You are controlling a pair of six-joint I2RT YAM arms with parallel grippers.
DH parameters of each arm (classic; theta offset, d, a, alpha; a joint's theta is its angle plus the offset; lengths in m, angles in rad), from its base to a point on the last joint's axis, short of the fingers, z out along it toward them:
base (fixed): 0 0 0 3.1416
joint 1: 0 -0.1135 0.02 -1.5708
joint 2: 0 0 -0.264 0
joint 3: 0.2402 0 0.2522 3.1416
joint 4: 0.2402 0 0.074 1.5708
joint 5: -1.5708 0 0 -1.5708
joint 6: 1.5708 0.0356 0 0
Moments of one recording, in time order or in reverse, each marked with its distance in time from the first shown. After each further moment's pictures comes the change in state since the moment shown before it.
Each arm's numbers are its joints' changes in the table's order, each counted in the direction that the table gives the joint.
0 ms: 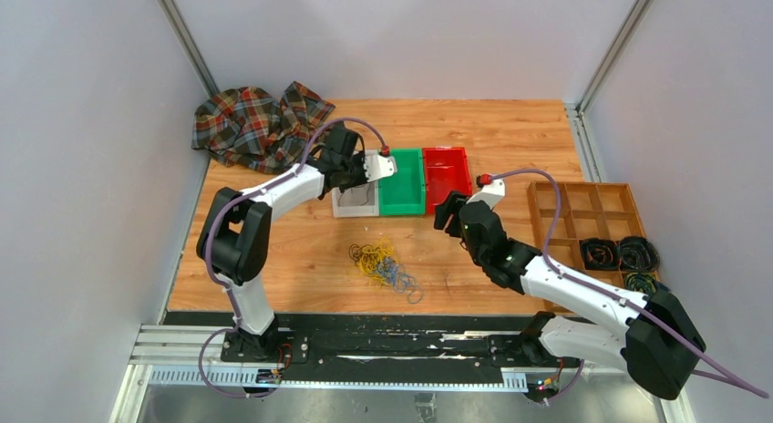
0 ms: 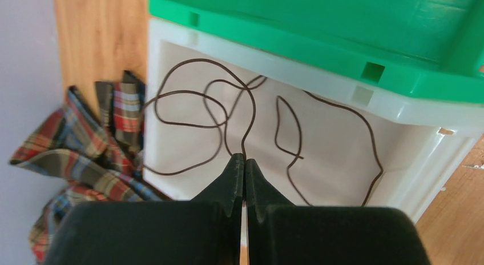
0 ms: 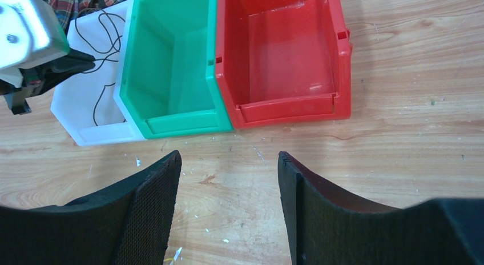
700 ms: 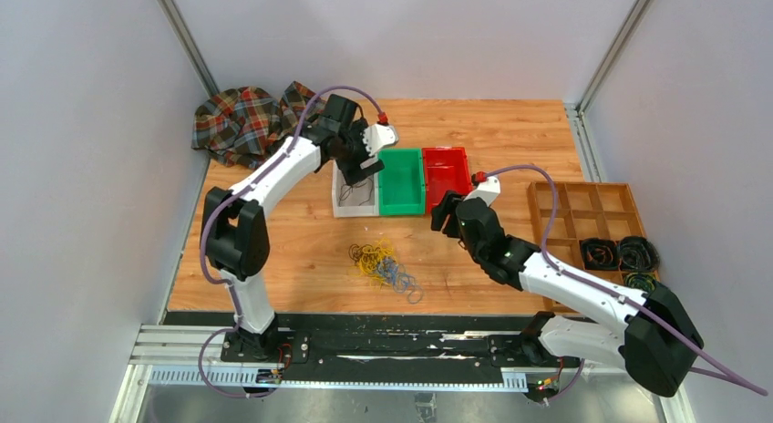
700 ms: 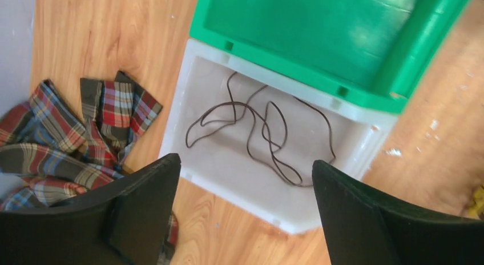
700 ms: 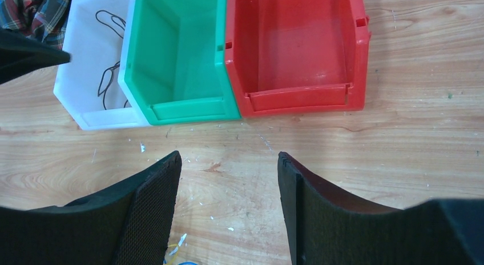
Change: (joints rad) left arm -0.019 -0.075 0.330 0.356 -0.103 -0.182; right arm 0.000 -0.024 0.038 0.064 0.051 0.010
